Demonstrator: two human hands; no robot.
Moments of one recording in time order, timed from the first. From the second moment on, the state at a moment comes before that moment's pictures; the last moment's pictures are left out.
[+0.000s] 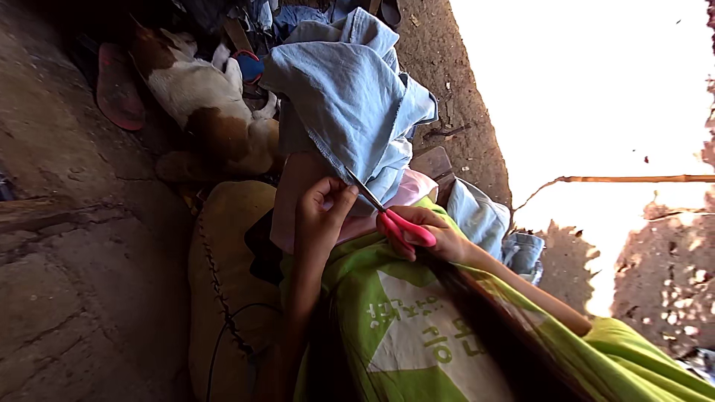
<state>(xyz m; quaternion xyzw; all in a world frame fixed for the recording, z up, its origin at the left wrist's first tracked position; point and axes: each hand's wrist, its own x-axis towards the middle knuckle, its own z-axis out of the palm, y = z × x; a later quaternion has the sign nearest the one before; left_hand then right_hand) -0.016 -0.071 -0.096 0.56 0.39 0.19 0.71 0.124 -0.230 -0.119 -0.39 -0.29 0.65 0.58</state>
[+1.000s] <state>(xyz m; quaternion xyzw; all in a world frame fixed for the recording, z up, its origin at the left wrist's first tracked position) -0.018 -0.070 -0.091 0.55 0.39 0.18 0.71 0.115 -0.223 -0.116 -0.43 -0.34 0.62 0.56</state>
